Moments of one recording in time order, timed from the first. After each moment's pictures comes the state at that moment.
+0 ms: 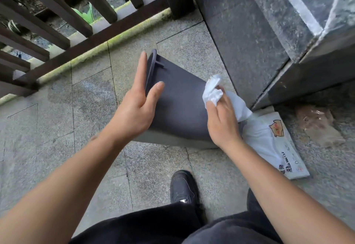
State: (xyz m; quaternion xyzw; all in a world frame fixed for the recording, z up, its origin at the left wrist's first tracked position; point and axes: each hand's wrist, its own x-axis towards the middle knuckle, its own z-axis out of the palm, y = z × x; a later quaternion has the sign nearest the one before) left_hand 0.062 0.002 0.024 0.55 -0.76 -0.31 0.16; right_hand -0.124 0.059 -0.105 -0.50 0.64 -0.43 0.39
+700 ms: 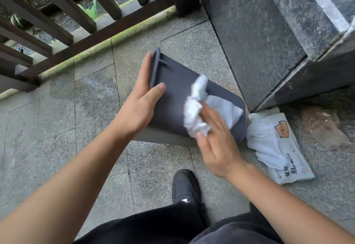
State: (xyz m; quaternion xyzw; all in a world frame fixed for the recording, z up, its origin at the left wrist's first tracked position) left_hand 0.065 0.000 0.024 0.56 -0.65 -0.45 0.23; right_hand -0.105 0.111 -0.094 -0.68 0.53 -0.40 0.31
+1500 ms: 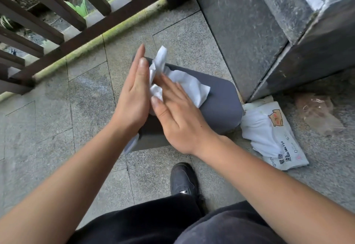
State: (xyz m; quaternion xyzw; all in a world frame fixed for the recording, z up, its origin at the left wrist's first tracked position) left_hand 0.035 0.013 0.032 0.63 -0.61 -0.40 0.27; right_hand -0.072 0.066 -0.022 -0.65 0.49 -0.41 0.41
